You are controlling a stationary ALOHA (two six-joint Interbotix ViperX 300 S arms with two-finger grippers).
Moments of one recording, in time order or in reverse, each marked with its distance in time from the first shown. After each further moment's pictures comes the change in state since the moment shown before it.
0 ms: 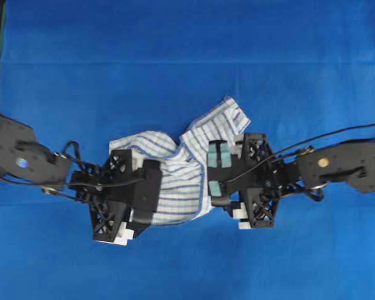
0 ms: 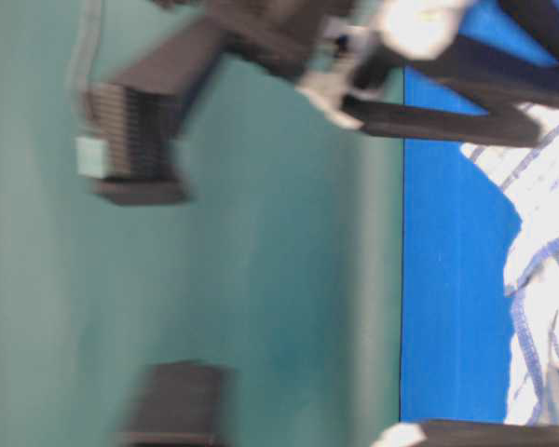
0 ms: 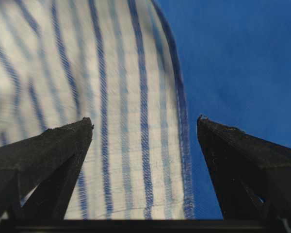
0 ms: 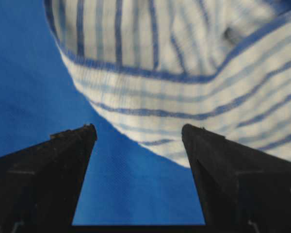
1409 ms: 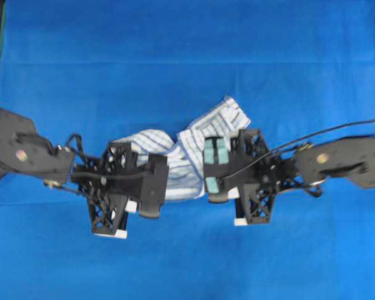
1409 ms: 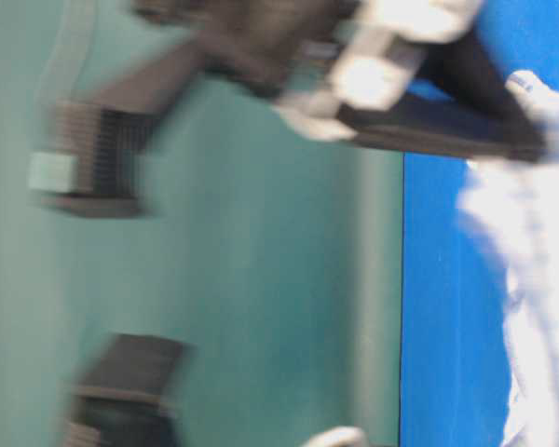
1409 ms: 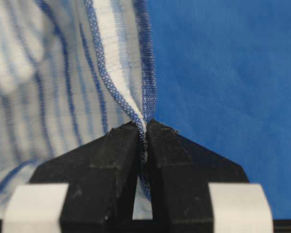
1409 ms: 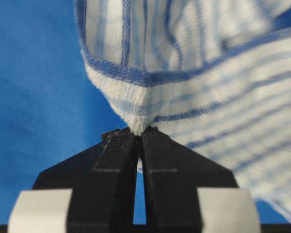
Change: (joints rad) left arm 0.055 -0.107 -0.104 0.002 0.302 0.011; right arm -0.018 -0.091 -0.057 -0.017 0.078 -0.040
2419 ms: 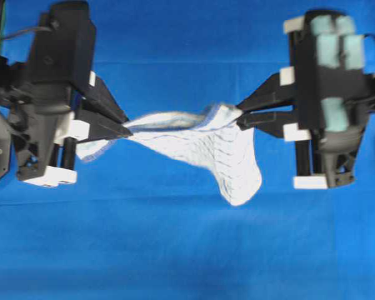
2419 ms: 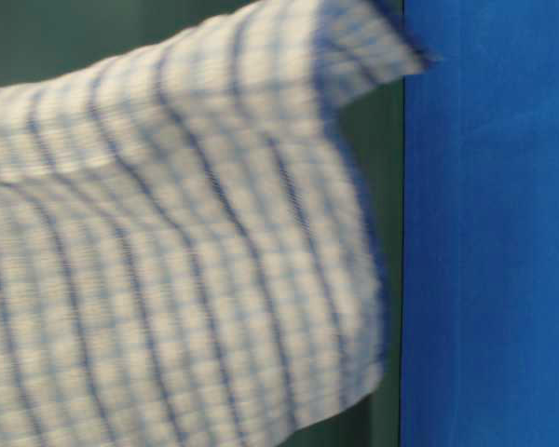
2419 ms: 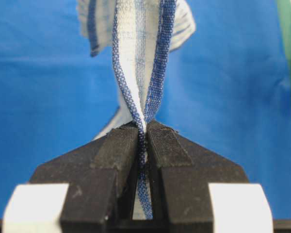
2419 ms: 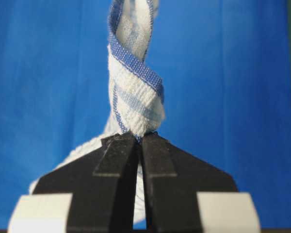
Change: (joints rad) left arm 0.127 -0.302 -0.505 0.009 0.491 0.012; right arm 0.000 -0.265 -0.543 -0.080 0.563 -0.207
